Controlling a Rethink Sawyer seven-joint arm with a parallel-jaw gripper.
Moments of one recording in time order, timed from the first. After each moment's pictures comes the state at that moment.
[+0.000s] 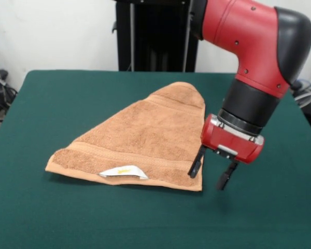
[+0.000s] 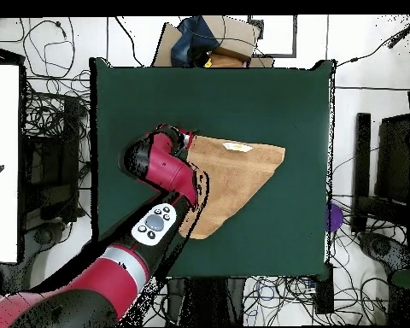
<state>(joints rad) 0.35 -0.14 -0.52 1.45 0.81 0.05 1.46</state>
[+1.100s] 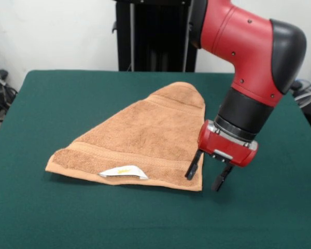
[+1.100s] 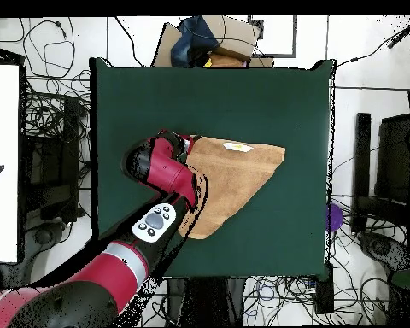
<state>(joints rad) 0.35 -0.10 -0.52 1.45 0.81 0.05 1.46</state>
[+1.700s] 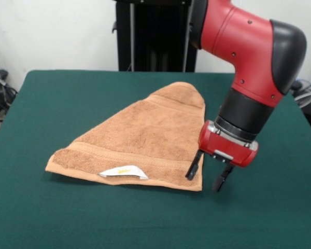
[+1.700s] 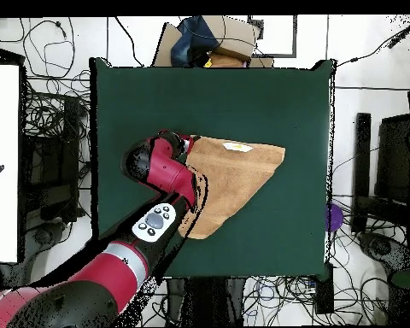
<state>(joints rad) 0.35 -0.10 -0.51 1.45 0.81 0.05 1.46</state>
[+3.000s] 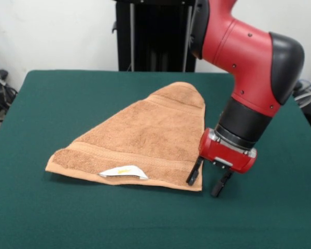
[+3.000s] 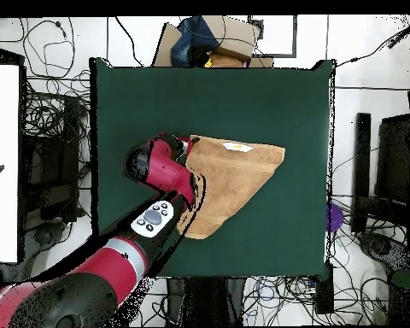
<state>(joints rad) 0.36 -0.05 -0.52 1.42 0.81 0.05 1.46</state>
